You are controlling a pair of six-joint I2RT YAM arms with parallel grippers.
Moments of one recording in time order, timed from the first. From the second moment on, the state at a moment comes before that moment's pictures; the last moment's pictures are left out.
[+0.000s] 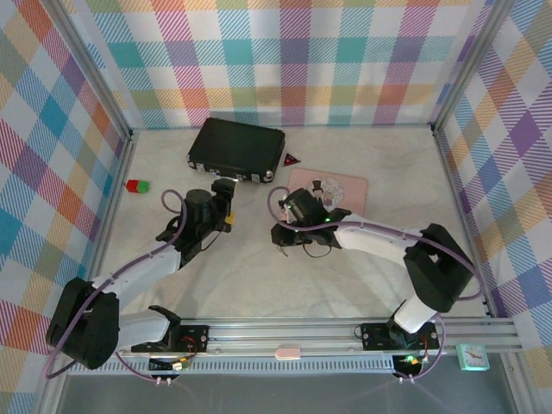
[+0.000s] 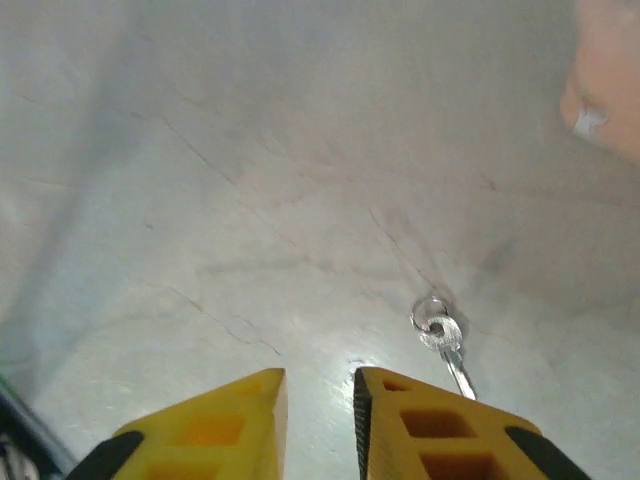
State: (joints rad) left arm -0.42 1.18 0.63 0.06 -0.03 -1.51; right arm 0.85 1.67 1.06 -0.40 -0.20 0.57
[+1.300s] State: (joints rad) left arm -0.35 1.12 0.59 -0.03 0.02 -1.31; right arm 0.88 1.78 1.25 -0.60 0.02 0.49
